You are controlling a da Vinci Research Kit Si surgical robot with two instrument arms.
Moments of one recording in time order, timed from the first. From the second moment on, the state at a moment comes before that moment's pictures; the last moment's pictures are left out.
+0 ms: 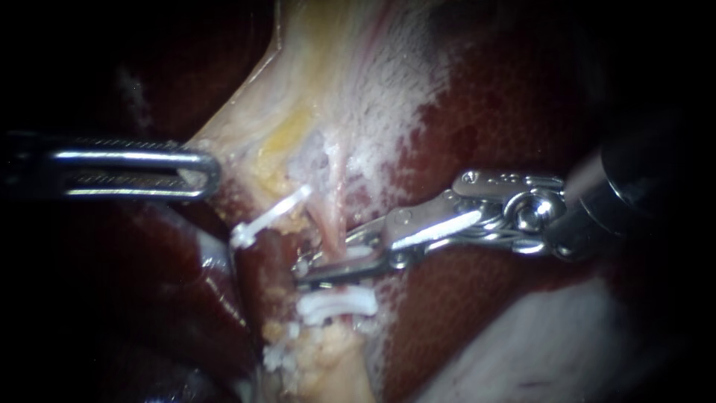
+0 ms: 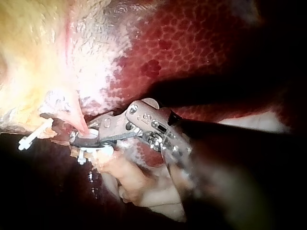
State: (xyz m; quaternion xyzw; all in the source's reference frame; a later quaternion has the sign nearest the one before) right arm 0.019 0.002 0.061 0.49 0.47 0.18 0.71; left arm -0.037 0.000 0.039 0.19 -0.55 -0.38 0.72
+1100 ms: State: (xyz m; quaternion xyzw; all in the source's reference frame) right arm 0.019 0.001 0.060 0.42 0.52 0.14 0.74; left arm -0.037 0.000 0.039 0.19 -0.55 -0.38 0.72
